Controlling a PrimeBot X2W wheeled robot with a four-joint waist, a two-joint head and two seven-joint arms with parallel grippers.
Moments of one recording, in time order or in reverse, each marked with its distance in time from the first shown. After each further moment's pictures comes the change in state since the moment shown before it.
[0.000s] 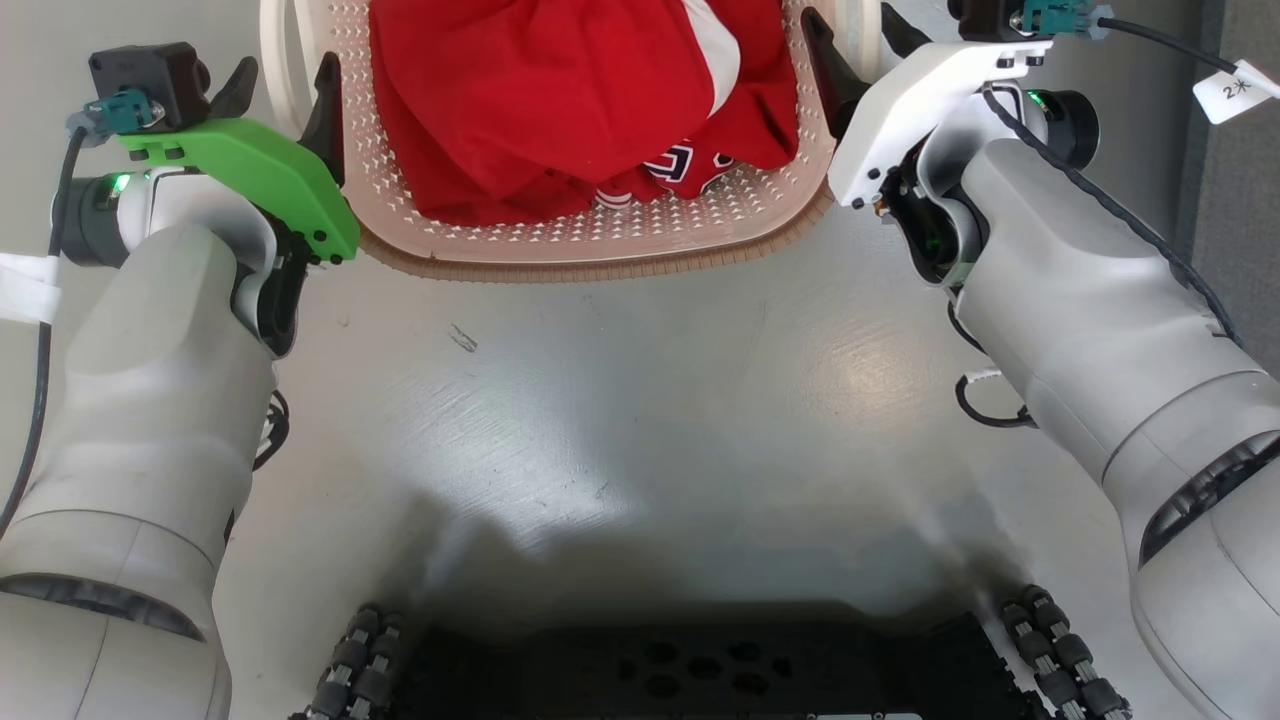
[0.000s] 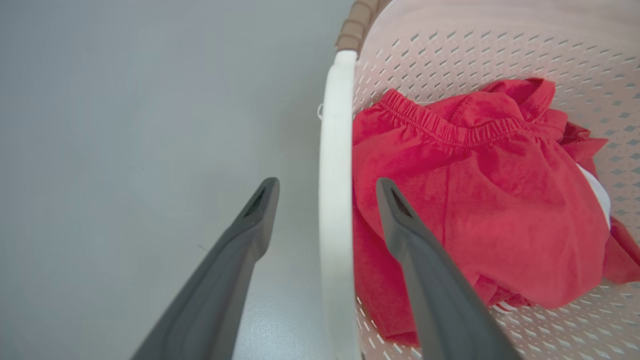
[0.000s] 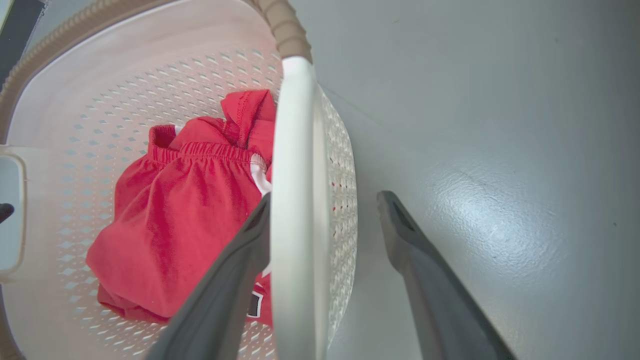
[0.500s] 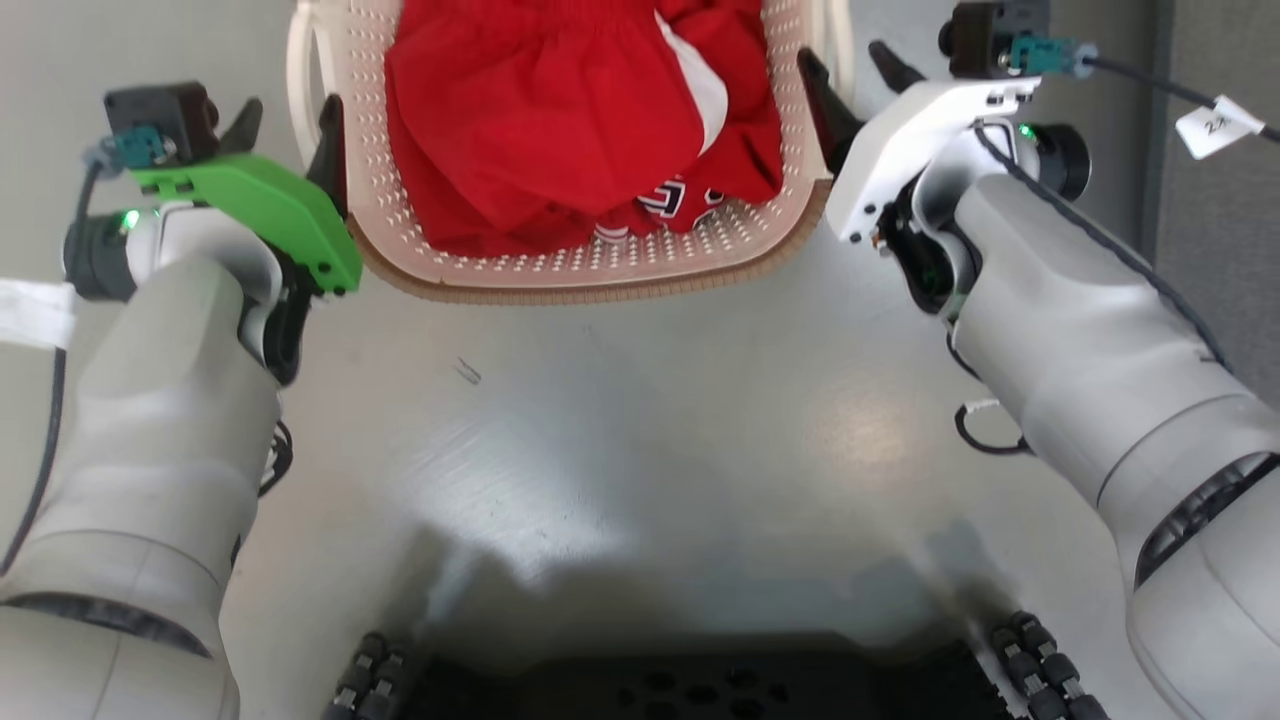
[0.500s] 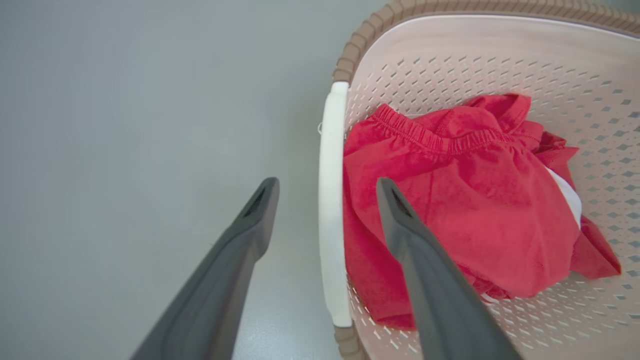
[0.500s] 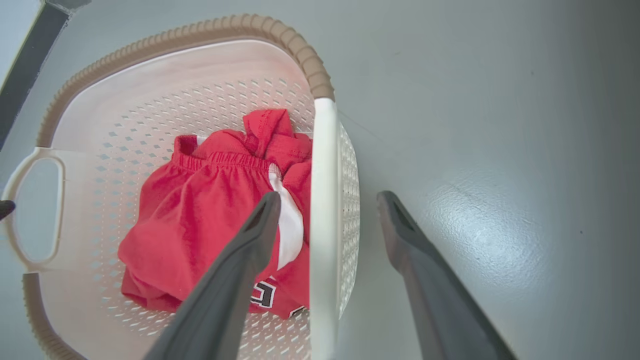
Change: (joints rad) left arm 0.028 -0.004 -0.001 0.026 0.000 -0.001 0.000; right arm 0.035 0.000 0.028 0.005 0.010 0.007 -0.013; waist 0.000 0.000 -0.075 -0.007
